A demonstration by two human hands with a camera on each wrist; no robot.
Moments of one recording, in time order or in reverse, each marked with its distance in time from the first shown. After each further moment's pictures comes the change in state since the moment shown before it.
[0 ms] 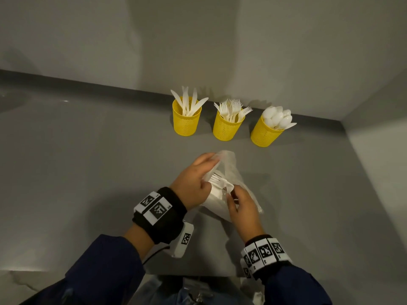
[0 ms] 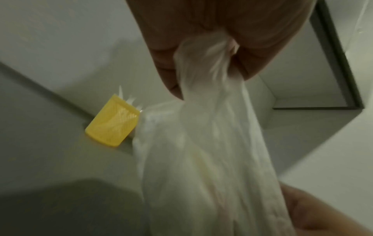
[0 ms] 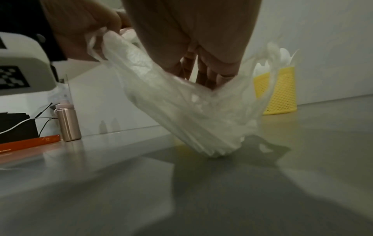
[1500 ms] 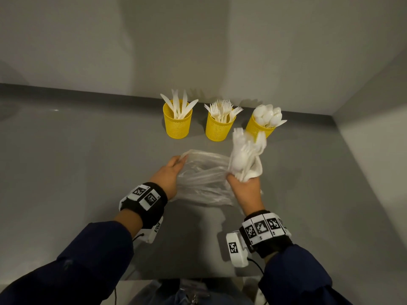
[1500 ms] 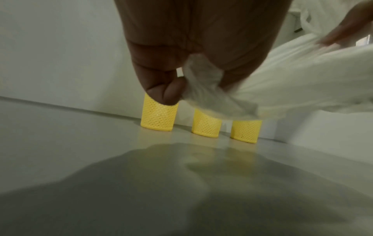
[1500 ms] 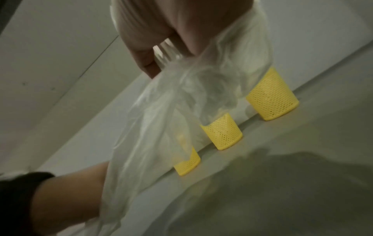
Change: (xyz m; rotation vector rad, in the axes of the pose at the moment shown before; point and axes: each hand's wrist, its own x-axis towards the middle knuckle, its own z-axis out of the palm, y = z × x) left_hand 0.013 -0.060 -0.020 0.452 -0.248 -0.356; right_hand 0.039 -0.039 -0.028 0.612 0.262 0.159
